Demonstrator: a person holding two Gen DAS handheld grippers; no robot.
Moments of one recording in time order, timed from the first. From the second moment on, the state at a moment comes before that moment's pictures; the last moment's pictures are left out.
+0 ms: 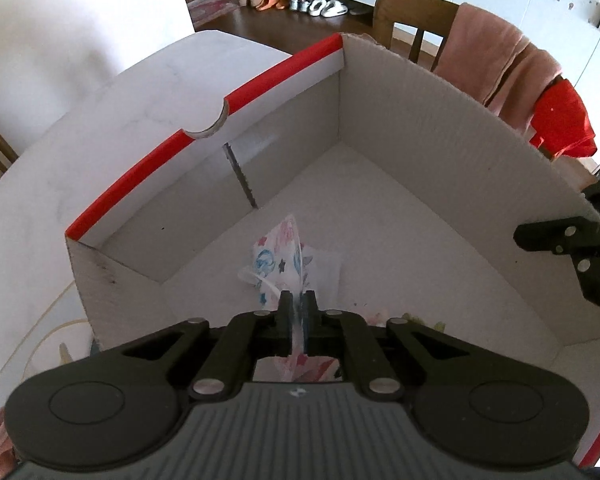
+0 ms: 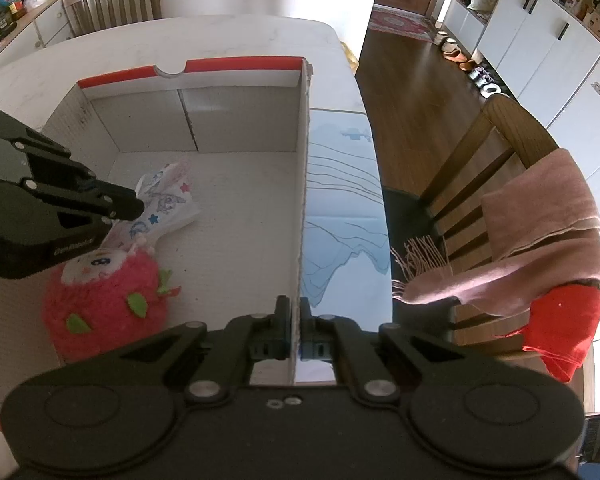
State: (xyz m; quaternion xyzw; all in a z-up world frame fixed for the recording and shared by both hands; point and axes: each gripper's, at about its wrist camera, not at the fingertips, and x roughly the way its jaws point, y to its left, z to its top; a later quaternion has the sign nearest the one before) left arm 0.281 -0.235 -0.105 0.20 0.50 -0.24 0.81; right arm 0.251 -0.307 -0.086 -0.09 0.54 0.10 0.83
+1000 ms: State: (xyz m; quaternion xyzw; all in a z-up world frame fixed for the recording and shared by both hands) left arm 0.193 -0.108 -0.006 0.09 0.41 -0.24 0.87; right arm 0.252 -0.306 -0.086 -0.08 0.54 0.09 0.83
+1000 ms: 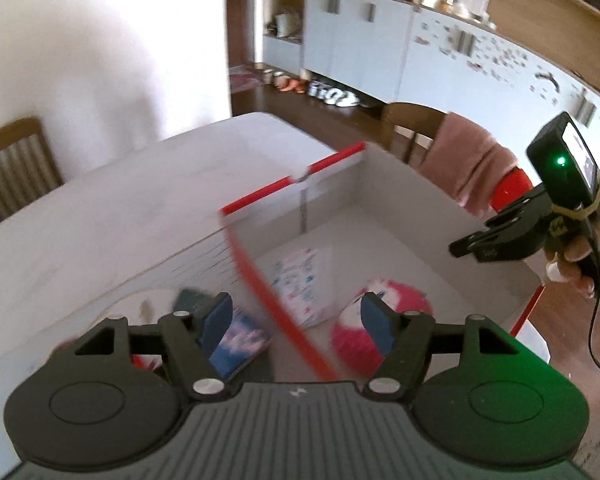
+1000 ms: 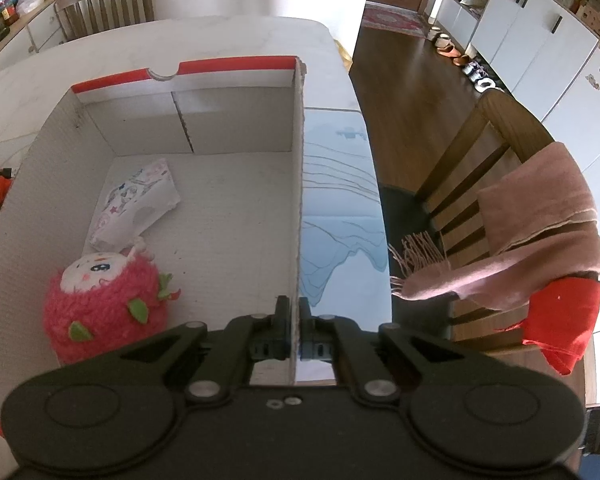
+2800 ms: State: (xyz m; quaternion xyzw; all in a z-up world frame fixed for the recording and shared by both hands) left arm 0.140 0.050 -0.129 -0.06 0.50 0.04 0.86; right arm 0.252 -0.312 -0.094 -0.08 0.55 0.13 0.82
